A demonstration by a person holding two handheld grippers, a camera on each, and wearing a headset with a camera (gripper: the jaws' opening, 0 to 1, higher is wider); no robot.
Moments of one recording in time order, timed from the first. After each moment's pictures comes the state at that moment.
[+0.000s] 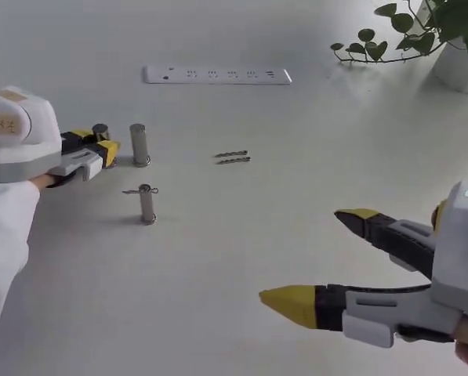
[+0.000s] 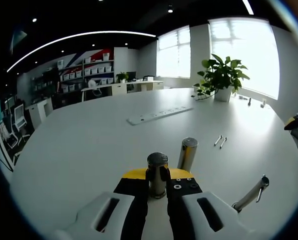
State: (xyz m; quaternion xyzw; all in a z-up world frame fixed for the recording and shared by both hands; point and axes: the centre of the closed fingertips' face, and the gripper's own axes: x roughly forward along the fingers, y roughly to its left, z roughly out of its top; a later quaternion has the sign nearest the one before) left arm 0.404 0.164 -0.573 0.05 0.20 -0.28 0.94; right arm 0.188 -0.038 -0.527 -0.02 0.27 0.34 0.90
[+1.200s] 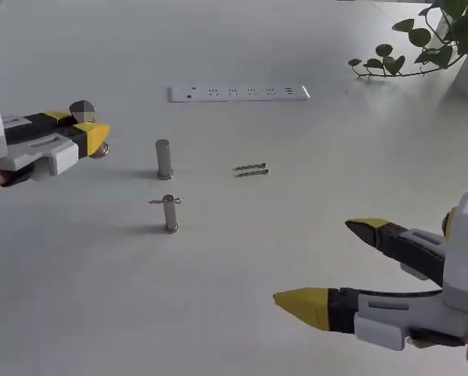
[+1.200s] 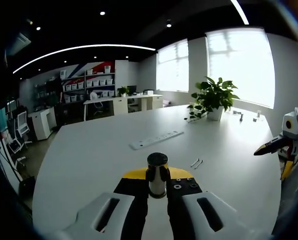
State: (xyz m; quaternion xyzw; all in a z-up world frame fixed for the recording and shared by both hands) left arm 0.327 0.178 -0.458 0.03 0.15 -0.29 0.95; right arm 0.184 -0.033 -0.522 -0.01 0.25 0.35 0.90
